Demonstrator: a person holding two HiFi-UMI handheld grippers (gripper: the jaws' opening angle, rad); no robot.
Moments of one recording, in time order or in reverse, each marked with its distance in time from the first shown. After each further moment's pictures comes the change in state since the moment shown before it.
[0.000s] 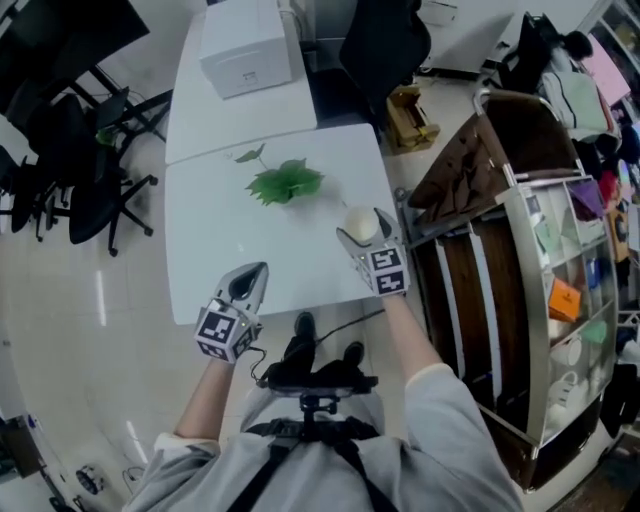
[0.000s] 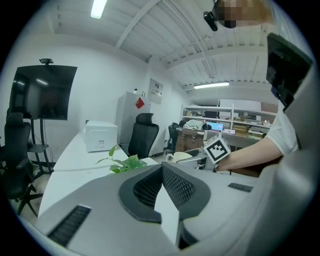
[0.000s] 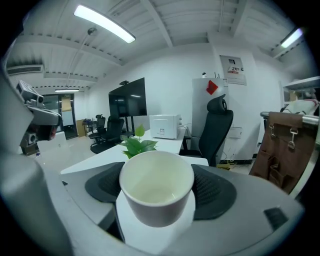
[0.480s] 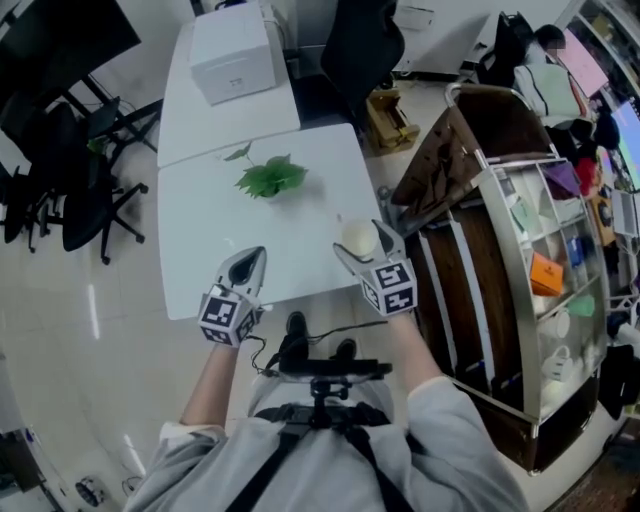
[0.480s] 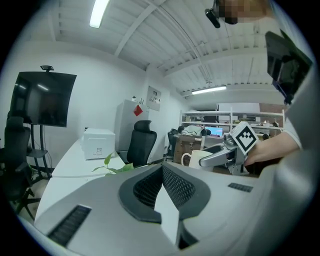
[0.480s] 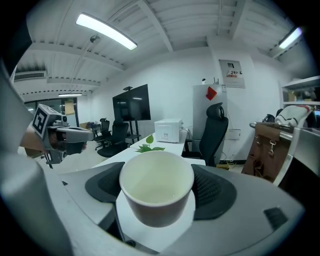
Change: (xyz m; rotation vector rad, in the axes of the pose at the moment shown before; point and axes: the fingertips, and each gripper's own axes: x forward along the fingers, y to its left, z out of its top) left arm -0.002 -0.027 0.022 0.019 -0.089 0.003; right arm -0.113 0.032 0.030 0.022 -0.004 0.017
